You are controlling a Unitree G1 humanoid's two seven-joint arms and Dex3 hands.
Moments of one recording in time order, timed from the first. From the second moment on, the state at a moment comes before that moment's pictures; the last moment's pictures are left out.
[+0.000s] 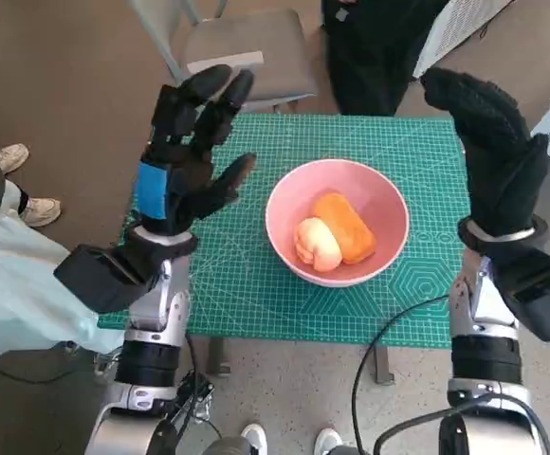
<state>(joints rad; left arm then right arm) -0.62 0.08 0.12 0.37 -0.27 -0.54 -0.33 -0.76 -0.21 -0.17 0.60 0.27 -0.82 0.42</state>
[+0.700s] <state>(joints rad) -0.61 0.09 0.14 0.39 -0.27 -0.55 -0.34 -0.77 -0.21 -0.17 0.63 0.27 -0.82 0.42</state>
